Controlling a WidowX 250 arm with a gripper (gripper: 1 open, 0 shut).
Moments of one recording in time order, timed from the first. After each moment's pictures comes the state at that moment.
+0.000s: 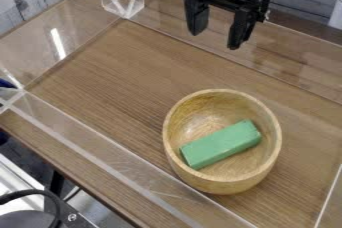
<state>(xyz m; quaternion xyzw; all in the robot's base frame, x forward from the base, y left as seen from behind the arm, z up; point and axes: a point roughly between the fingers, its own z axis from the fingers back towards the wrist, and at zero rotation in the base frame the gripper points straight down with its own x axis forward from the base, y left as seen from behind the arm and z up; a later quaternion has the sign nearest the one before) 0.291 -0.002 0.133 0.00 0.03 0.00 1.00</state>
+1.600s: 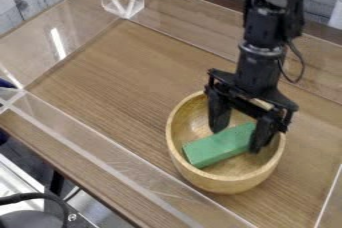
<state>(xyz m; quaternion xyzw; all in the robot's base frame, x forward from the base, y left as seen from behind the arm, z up) 0.243 -0.062 0.057 -0.04 0.12 -0.05 0.99</state>
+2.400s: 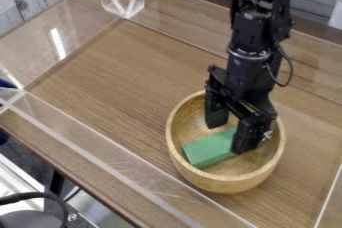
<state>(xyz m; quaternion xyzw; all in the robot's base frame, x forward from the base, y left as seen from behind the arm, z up) 0.242 -0.054 0.048 -0.04 0.09 -0.20 0.97</state>
